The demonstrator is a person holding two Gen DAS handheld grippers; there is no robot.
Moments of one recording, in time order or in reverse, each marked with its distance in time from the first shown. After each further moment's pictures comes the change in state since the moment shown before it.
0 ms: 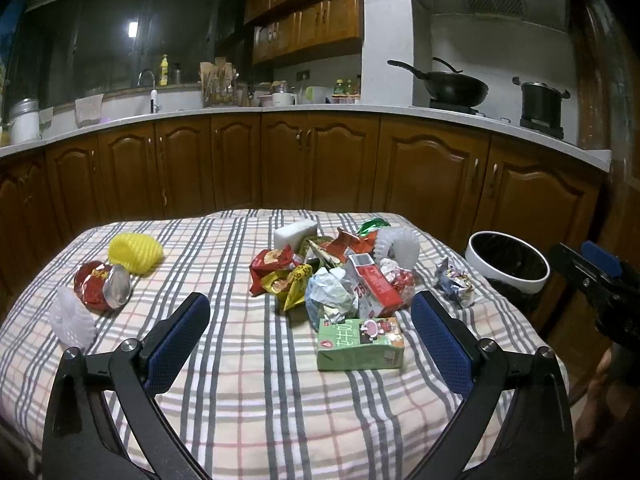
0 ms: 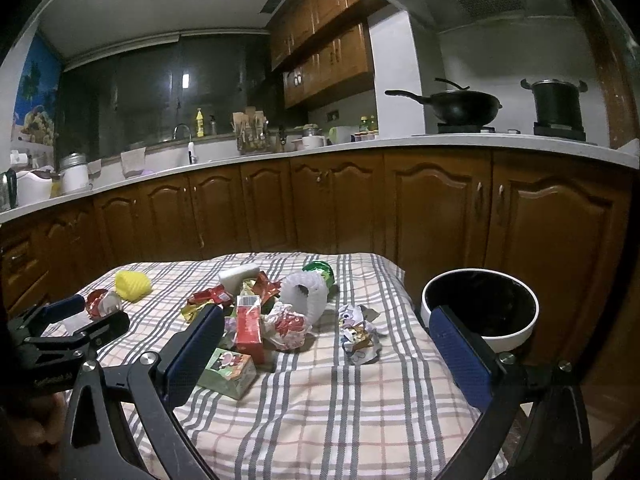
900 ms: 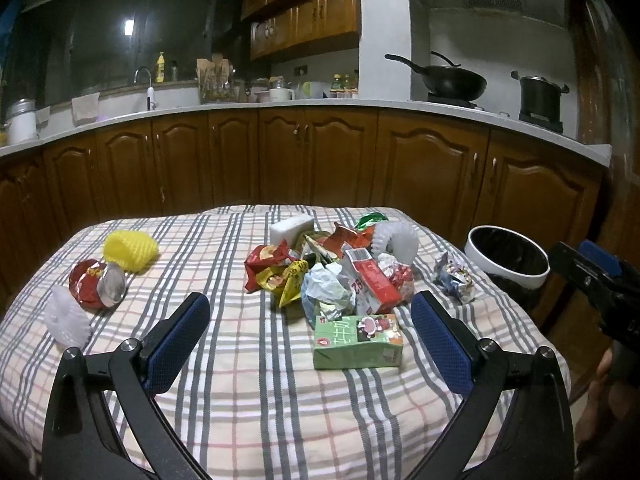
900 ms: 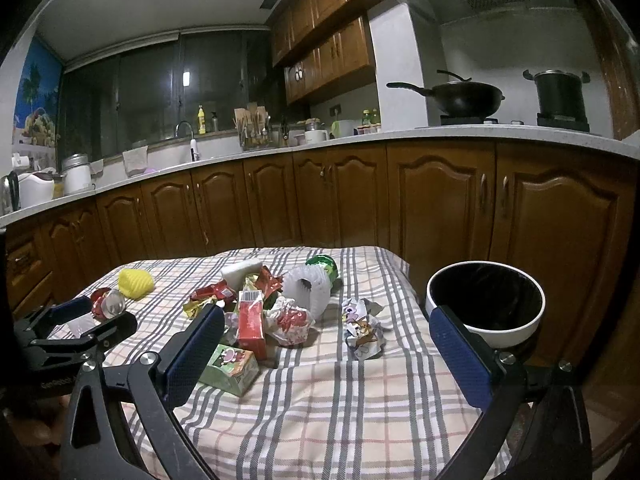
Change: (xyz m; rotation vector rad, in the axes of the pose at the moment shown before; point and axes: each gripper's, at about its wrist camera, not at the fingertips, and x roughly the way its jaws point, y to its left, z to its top) left arm 0.008 -0.002 -0.003 0.007 0.019 -0.002; right arm 0.002 0.002 -0.004 0.010 0.015 0.010
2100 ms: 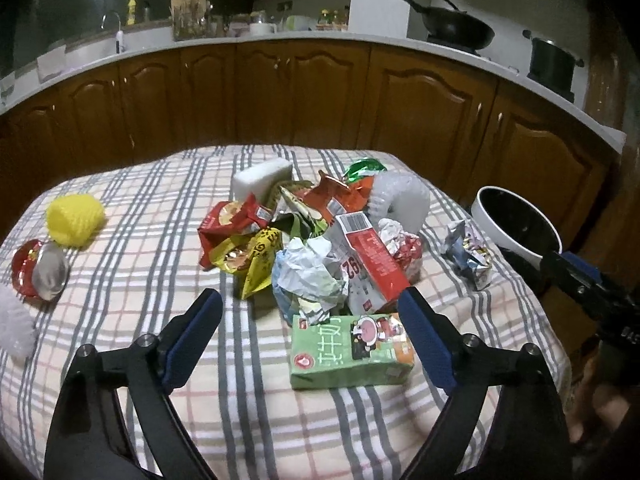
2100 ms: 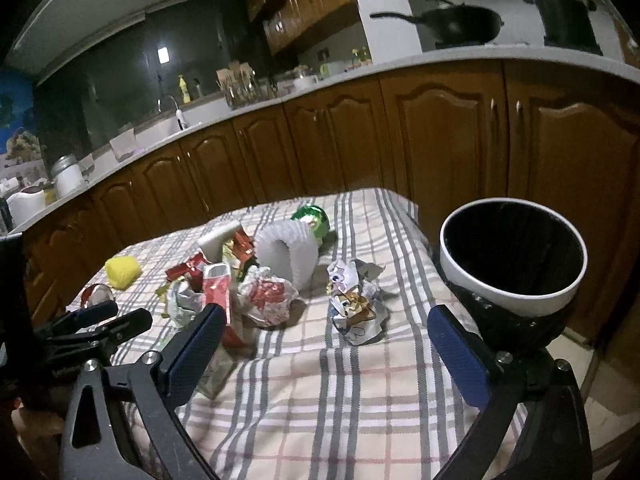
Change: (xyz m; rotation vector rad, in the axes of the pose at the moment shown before) left arm 0.098 -0.009 0.014 -0.007 0.267 -0.081; right arm 0.081 -0.048 -0.006 0.127 0.227 0.059
